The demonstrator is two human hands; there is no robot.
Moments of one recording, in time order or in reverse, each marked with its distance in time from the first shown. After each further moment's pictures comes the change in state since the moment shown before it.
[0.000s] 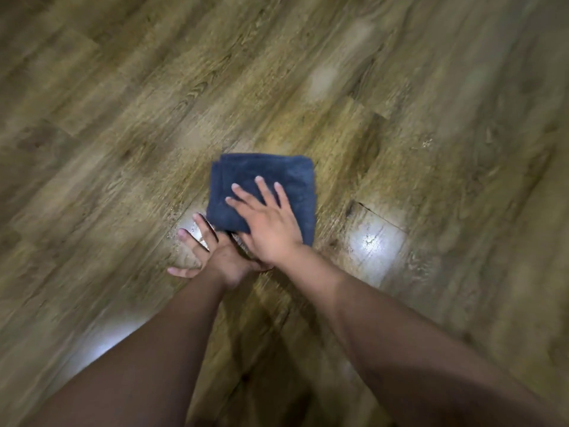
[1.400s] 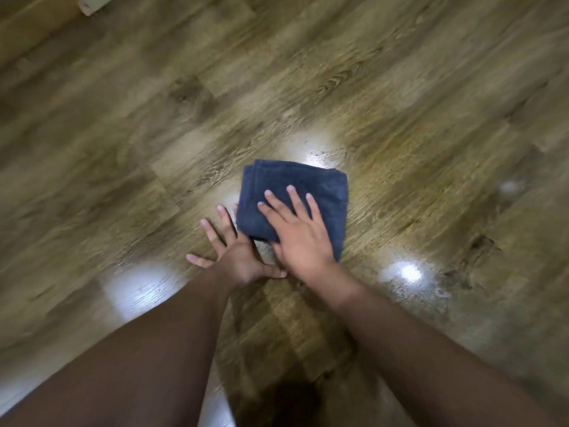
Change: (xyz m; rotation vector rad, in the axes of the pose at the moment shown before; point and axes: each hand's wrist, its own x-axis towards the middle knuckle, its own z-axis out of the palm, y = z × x) left_hand 0.014 -0.157 -0.050 -0.131 -0.011 -0.023; right_hand 0.031 -0.136 0.038 -0.057 -0.030 -0.234
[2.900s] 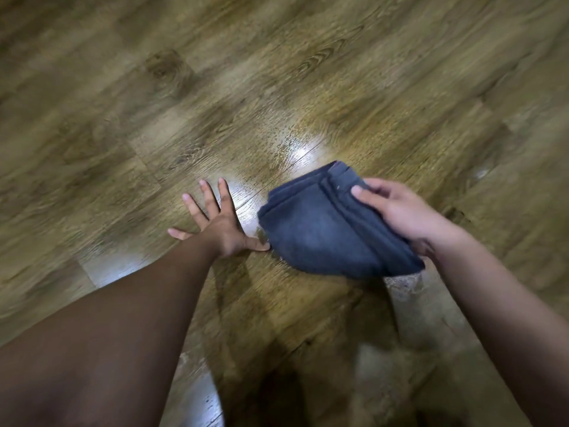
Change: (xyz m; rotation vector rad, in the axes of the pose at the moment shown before) left_hand -0.004 0.004 -0.006 0.012 0.035 0.031; right_hand -0.082 0.115 -0.105 1.259 -0.130 0.572
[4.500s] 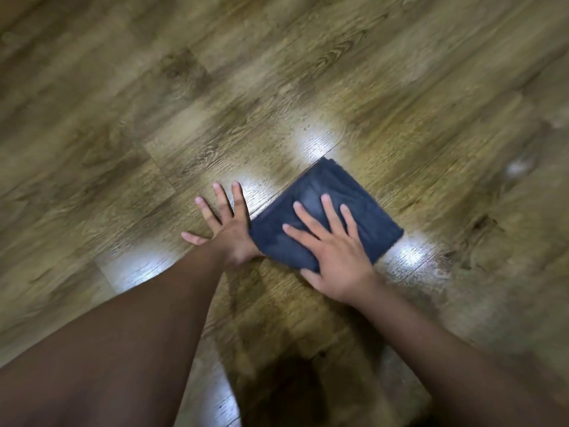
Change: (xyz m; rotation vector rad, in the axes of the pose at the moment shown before) left_hand 0.002 0.003 -0.002 -0.005 -0.027 -0.053; right_hand 0.020 0.074 0.099 -1.246 -0.004 -0.634
